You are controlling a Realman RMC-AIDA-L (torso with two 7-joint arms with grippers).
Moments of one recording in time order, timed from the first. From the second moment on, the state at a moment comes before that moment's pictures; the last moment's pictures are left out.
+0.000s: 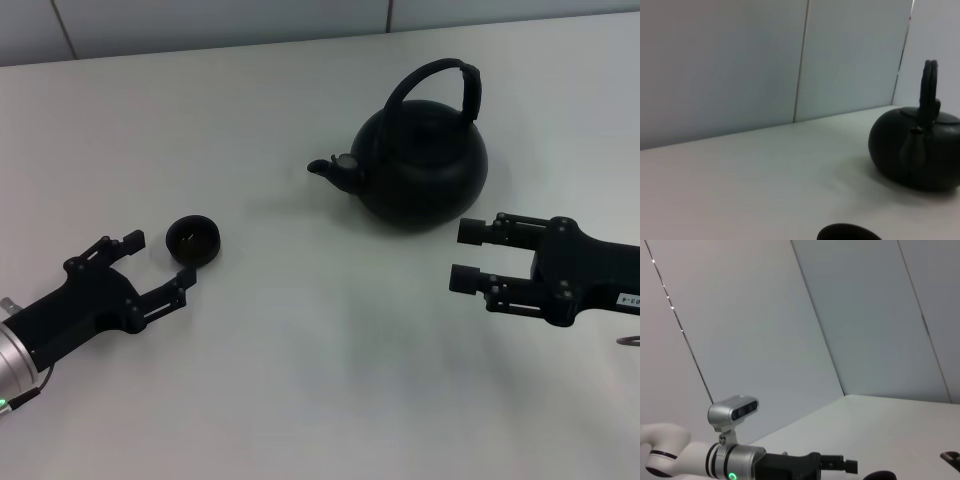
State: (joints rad) left arm -0.30 -2.08 1.23 0.37 1.21 1.15 -0.85; right arm 0.27 2.08 -0.69 -0.70 -1.81 -1.81 1.31
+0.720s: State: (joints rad) left arm -0.37 -2.08 1.23 0.32 1.21 1.10 -0.85; right arm 0.28 2.08 -0.69 -0.71 -1.80 -1.81 1.33
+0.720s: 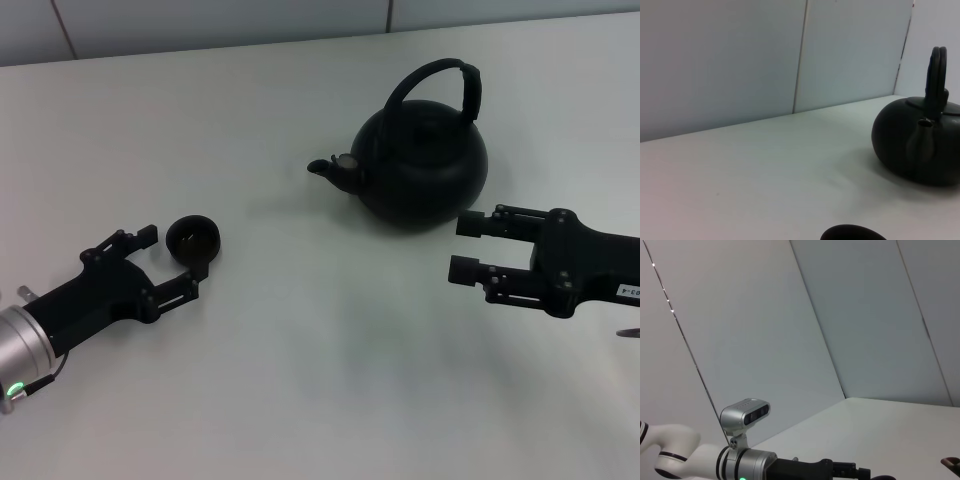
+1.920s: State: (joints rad) left arm -0.43 -2.08 1.27 0.29 1.21 1.03 -0.85; right arm 0.26 2.08 -0.68 -0.71 -1.80 -1.83 1.33
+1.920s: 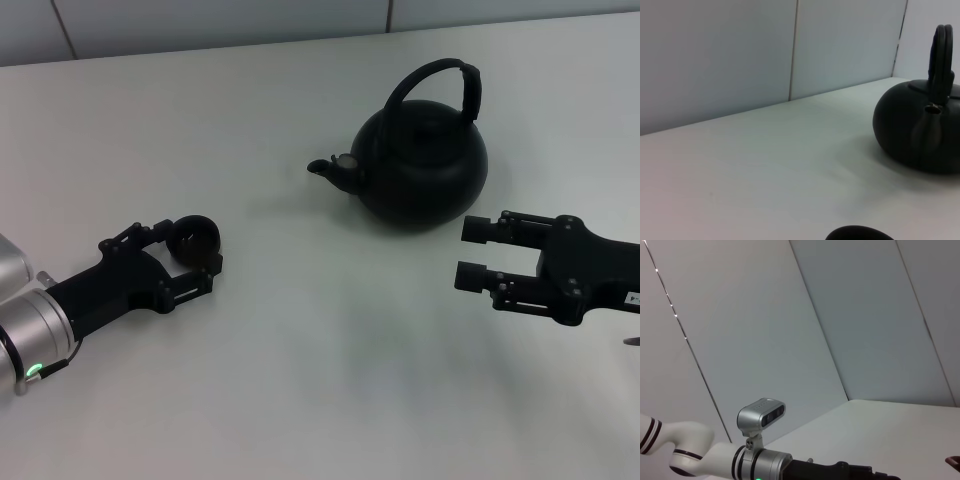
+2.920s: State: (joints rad) left arm -0.46 -2.08 1.29 0.27 1.18 1.01 -0.86; right arm 0.26 2.08 -0.66 -0.71 -1.80 -1.83 1.33
